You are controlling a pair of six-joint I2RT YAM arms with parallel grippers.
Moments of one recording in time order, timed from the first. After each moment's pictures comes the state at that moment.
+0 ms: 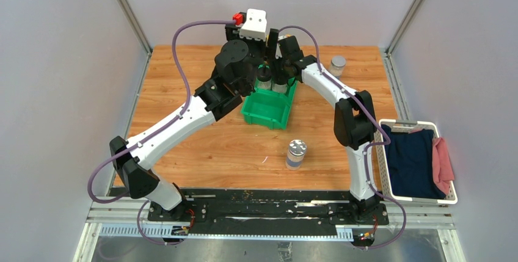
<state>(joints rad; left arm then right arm) -0.86 1.52 1.61 0.11 -0.70 0.18 0.48 2.14 1.89 -0.49 0.05 0.00</state>
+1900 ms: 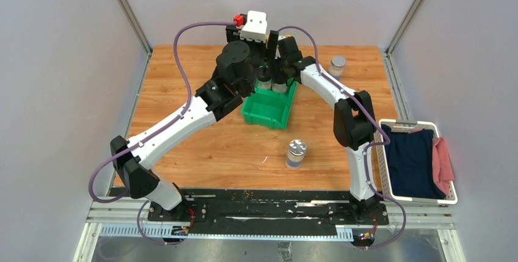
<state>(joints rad) -0.85 1.52 1.59 0.11 -0.70 0.17 0.48 2.14 1.88 -0.46 0.08 -0.02</state>
